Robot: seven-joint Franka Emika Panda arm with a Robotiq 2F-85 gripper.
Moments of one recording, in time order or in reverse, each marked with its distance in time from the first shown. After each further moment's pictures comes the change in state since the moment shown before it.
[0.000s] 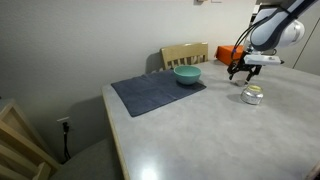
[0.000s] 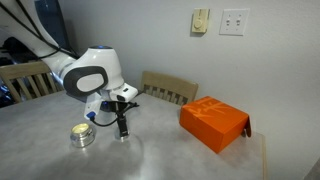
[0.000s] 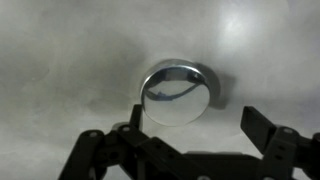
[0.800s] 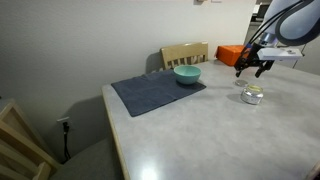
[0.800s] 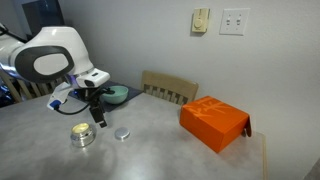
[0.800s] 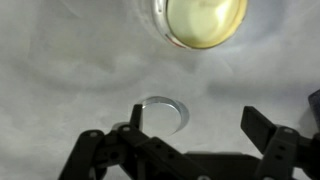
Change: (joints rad) arm 0.214 -0.252 -0.119 -0.288 -0.161 0.077 0.153
